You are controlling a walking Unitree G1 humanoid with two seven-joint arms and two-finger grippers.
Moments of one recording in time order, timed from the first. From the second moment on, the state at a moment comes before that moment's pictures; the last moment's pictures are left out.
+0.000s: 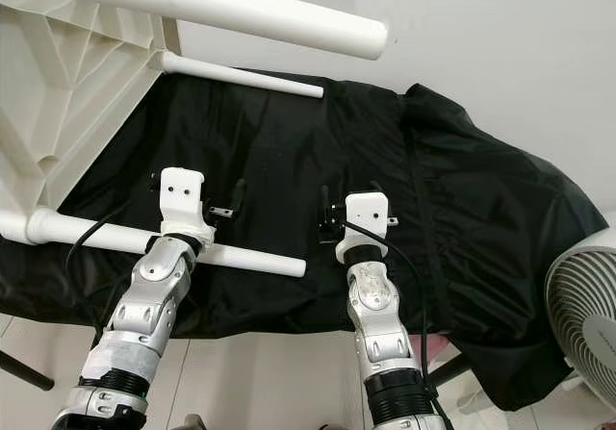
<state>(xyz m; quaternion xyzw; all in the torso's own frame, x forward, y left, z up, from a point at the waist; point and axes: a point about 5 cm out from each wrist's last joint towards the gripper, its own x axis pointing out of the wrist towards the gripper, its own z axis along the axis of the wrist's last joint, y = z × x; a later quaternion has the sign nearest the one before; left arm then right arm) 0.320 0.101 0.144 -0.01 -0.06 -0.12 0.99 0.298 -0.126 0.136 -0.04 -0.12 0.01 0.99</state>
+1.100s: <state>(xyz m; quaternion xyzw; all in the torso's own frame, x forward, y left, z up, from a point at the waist) 0.316 0.104 0.143 0.00 -0.06 -0.11 0.99 0.298 -0.113 0.135 -0.04 -0.12 0.03 0.99</state>
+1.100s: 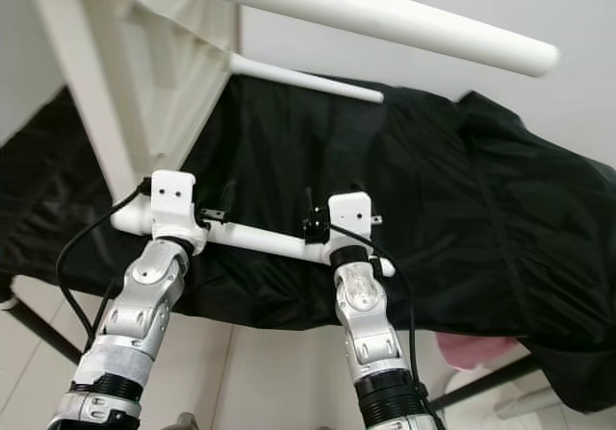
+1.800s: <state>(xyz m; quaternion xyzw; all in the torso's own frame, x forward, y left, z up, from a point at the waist) 0.293 0.106 0.145 0.05 -0.09 -0.18 0.98 0.292 -0.128 0.130 -0.02 -0.11 0.04 0.99</state>
